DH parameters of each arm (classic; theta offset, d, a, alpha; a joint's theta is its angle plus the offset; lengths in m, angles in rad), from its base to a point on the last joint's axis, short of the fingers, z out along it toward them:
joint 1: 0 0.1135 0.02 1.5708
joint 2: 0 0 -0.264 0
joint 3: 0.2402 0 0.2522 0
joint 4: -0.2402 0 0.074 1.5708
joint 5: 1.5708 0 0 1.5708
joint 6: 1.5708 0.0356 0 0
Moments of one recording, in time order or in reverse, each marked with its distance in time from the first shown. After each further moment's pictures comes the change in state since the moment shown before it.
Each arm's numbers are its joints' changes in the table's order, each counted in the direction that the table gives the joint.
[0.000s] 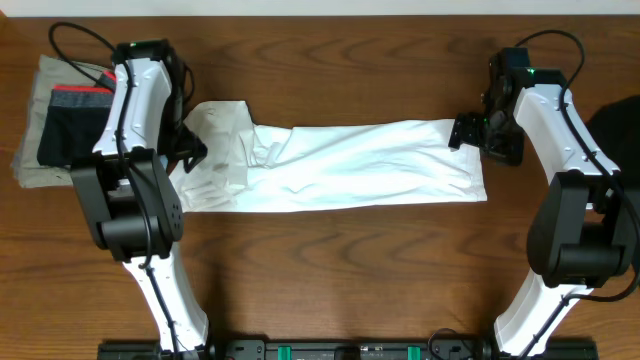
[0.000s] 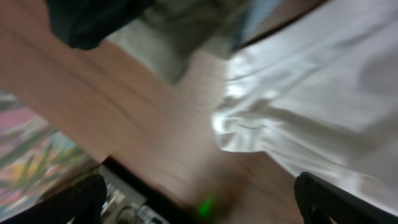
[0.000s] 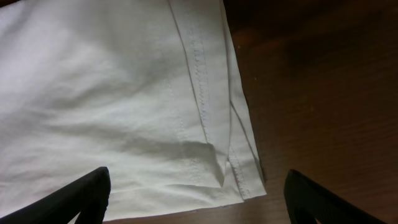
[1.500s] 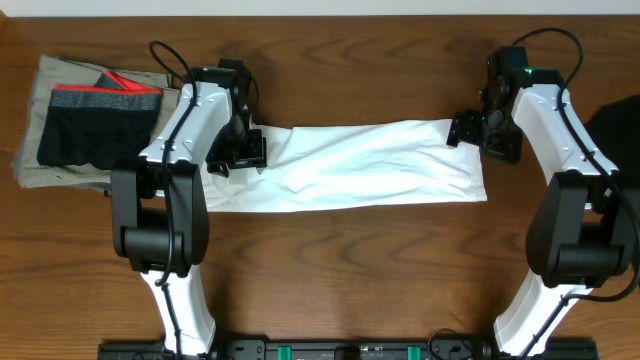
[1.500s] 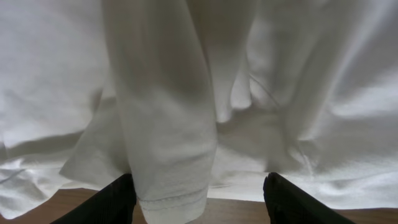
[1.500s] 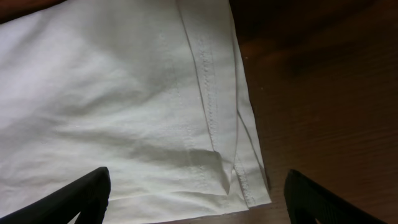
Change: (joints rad) left arm -0.218 0.086 -0.262 0.372 0.349 0.274; right arm 0.011 0.000 0.000 0.024 0.000 -0.001
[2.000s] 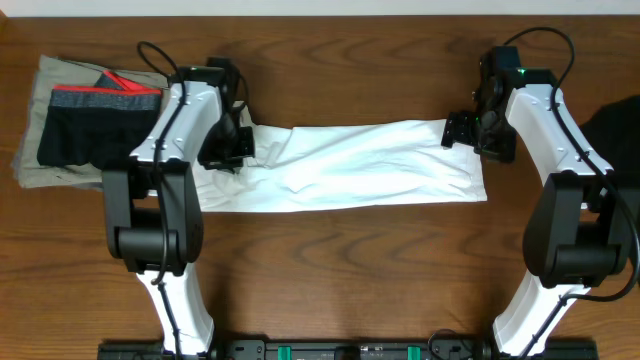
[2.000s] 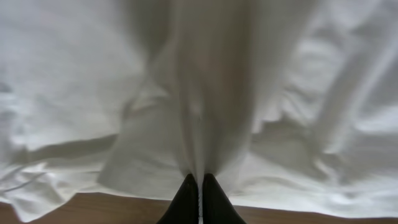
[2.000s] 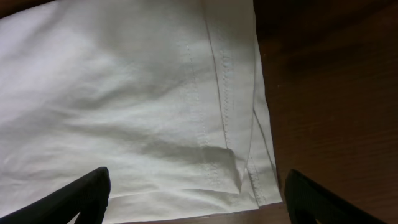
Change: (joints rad) left arm 0.052 0.000 0.000 0.010 -0.001 0.005; right arm 0.024 0.000 0.000 0.000 -0.001 0.000
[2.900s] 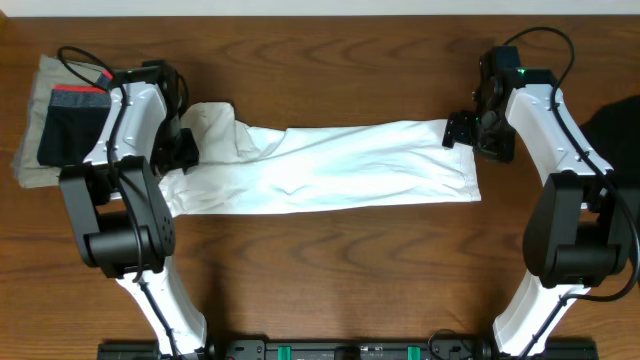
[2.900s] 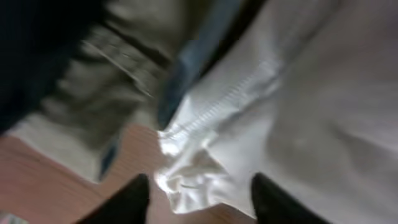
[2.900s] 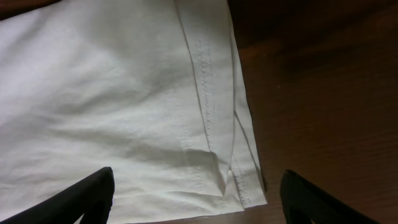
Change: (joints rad) left arm 0.218 0.000 0.009 -0.021 -0.269 -0.060; right arm 0.000 0.000 0.000 0.000 0.000 -0.001
